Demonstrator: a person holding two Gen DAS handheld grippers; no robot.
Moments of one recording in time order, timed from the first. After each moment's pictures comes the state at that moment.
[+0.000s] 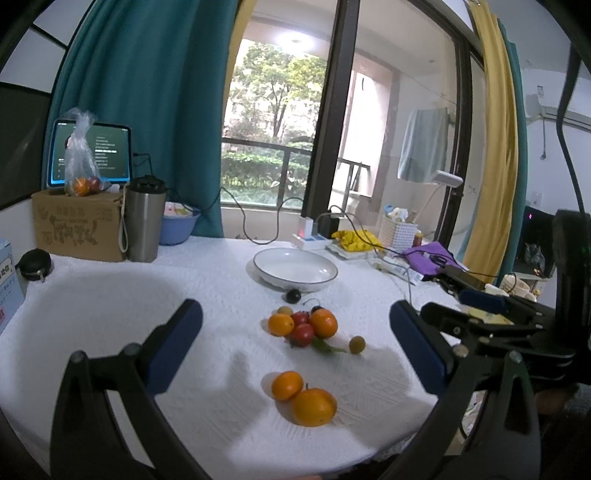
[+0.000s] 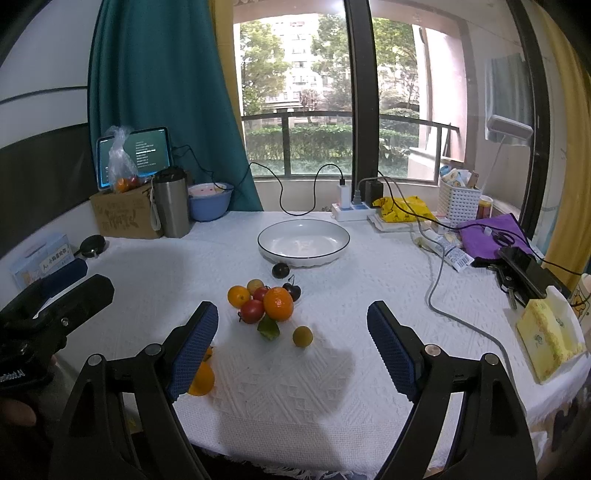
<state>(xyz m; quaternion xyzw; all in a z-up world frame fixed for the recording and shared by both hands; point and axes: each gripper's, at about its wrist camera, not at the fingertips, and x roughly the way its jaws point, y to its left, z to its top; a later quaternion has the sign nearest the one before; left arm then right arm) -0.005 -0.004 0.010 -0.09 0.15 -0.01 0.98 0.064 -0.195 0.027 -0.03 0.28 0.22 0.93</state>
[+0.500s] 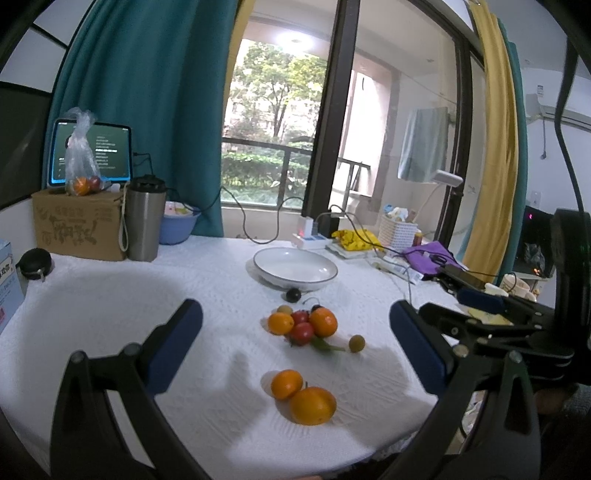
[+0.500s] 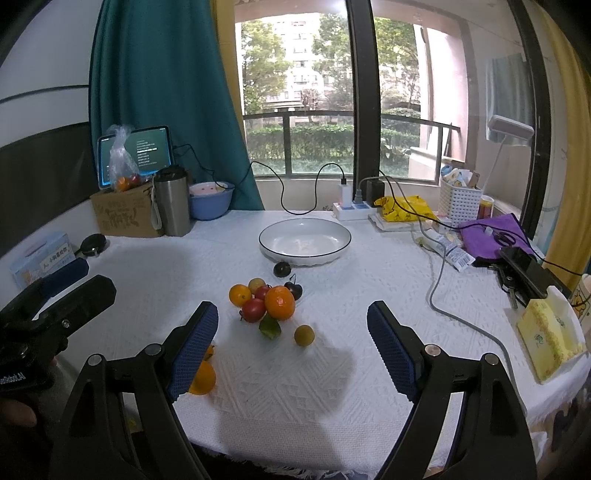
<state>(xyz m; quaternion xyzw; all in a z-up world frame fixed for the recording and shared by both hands) -0.007 -0.007 0.009 -0.09 0.15 0.00 0.98 0.064 -0.193 0.027 -0.03 0.28 0.22 0.93</state>
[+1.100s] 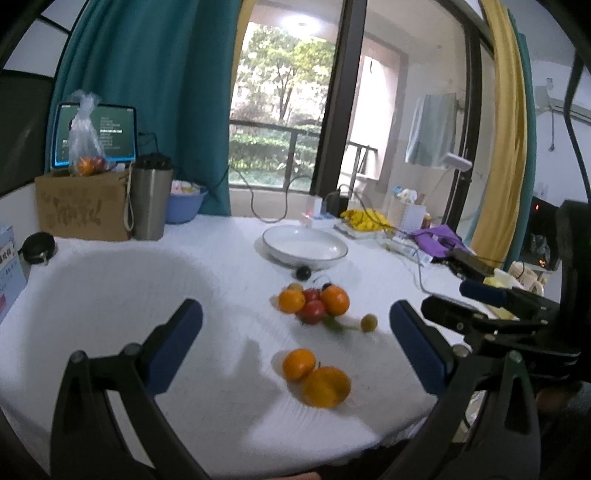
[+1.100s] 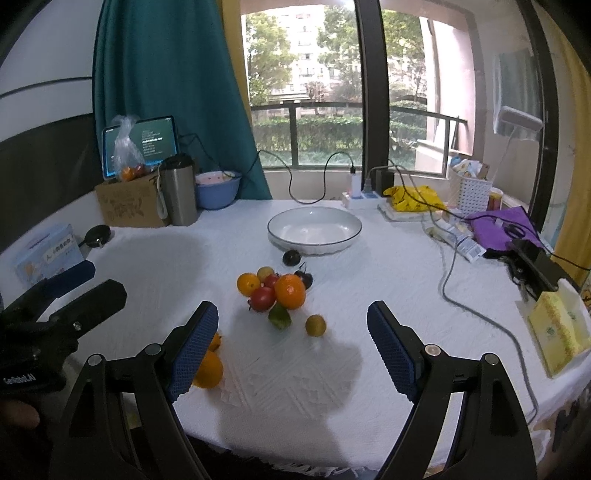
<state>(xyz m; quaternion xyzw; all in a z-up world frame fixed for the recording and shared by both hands) -0.002 0.003 -0.009 -0.10 0.19 0.00 0.98 0.064 -0.183 0.012 -0.04 0.29 0.24 0.93</state>
